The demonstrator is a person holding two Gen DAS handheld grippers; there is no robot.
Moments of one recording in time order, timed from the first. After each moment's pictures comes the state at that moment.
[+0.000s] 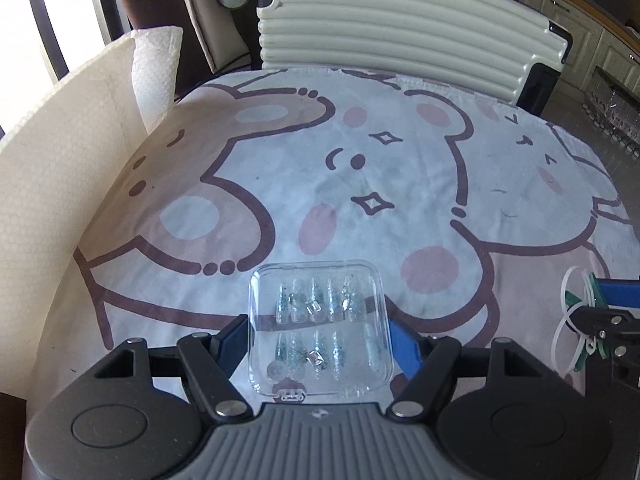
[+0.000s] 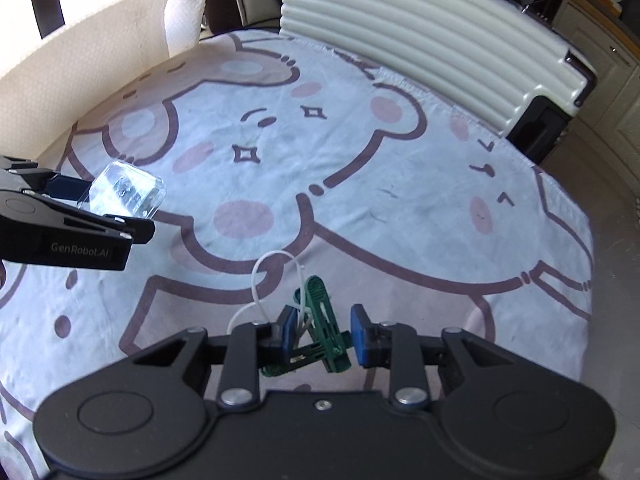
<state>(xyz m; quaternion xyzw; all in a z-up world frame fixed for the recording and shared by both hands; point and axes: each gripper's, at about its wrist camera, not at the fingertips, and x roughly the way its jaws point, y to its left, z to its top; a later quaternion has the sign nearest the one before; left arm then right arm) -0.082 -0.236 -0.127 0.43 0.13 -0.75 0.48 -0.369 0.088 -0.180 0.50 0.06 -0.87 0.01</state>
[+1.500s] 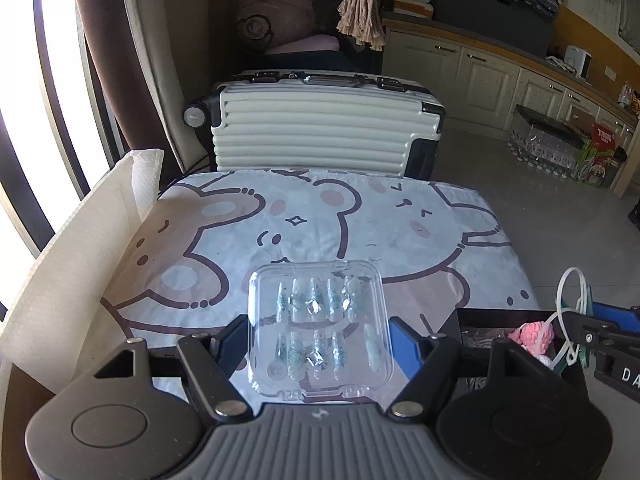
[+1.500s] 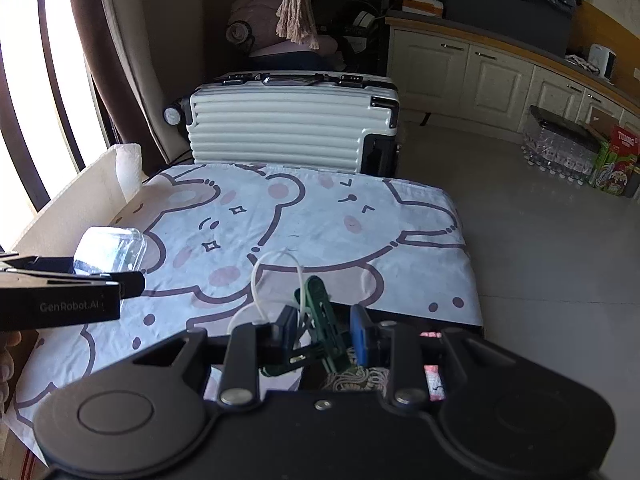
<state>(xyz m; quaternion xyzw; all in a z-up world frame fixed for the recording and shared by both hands) -0.075 -0.078 -0.020 0.36 0.07 -0.82 0.43 -0.193 0.089 -0.057 0.36 -0.08 -0.91 -0.17</state>
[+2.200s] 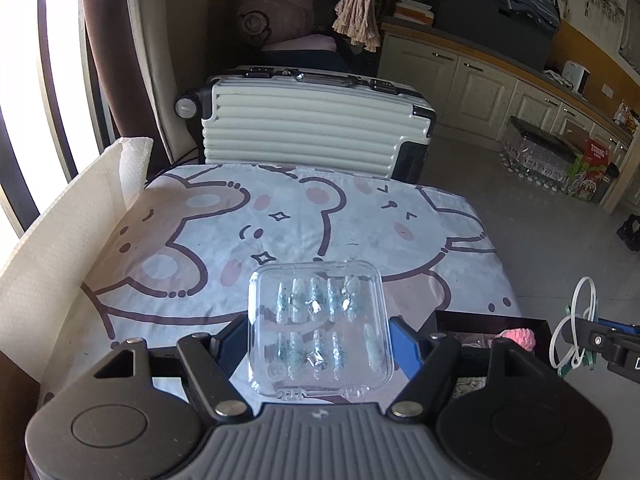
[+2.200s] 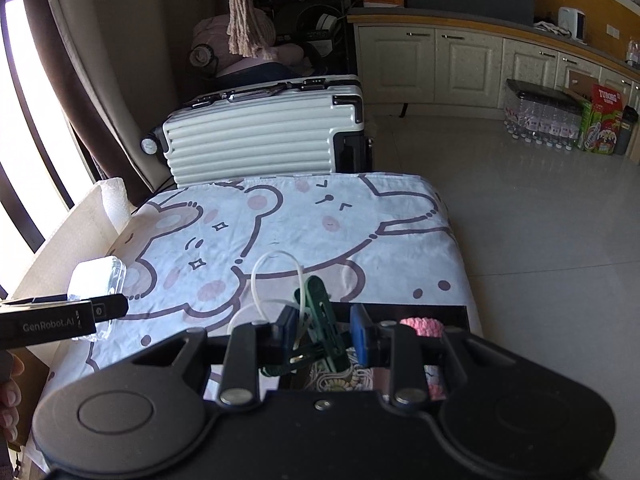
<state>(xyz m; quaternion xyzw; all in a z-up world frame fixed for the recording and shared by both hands) -0.081 -0.069 -0.030 0.35 0.10 -0.83 0.42 -0.165 0.127 -0.065 0.34 -0.15 -0.91 -0.18</state>
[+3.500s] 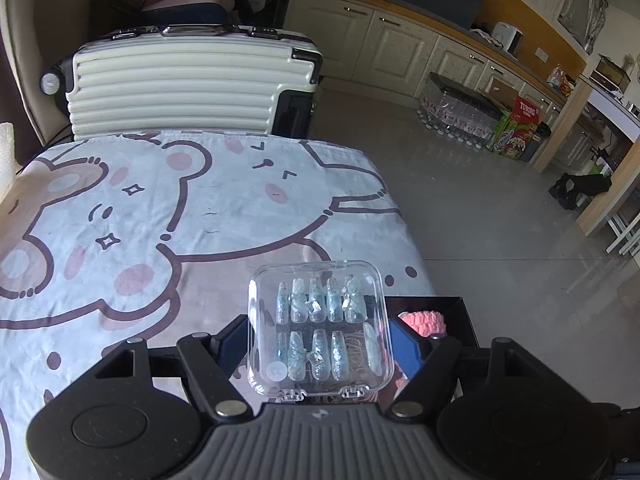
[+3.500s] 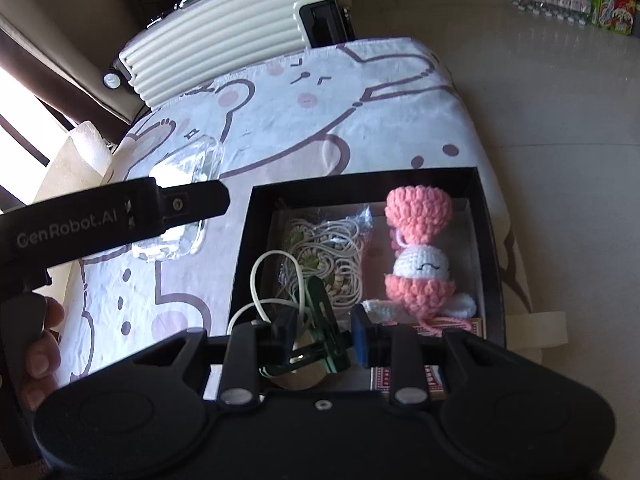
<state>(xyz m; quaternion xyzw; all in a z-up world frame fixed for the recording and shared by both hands) -0.189 -0.054 -0.098 0.39 0.13 -0.86 0.30 -0.174 0.175 -0.159 0.46 -0.27 -0.84 -0.14</state>
